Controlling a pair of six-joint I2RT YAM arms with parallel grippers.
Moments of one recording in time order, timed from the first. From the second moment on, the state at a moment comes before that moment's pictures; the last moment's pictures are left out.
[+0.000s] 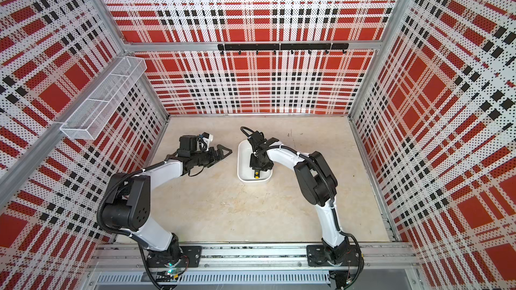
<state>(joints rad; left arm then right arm) -0.13 1.65 0.89 0.04 0.66 -0.52 0.66 2.11 1.61 -0.72 -0.09 0.78</state>
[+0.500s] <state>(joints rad) -0.14 1.65 0.89 0.04 0.67 -0.51 0.66 2.12 1.61 -0.73 -0.07 0.78</state>
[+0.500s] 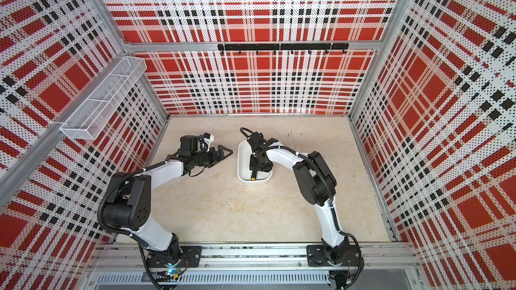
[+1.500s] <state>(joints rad) -0.14 1.37 0.87 0.09 0.37 -0.43 0.55 1.38 1.22 -0.57 0.16 0.39</state>
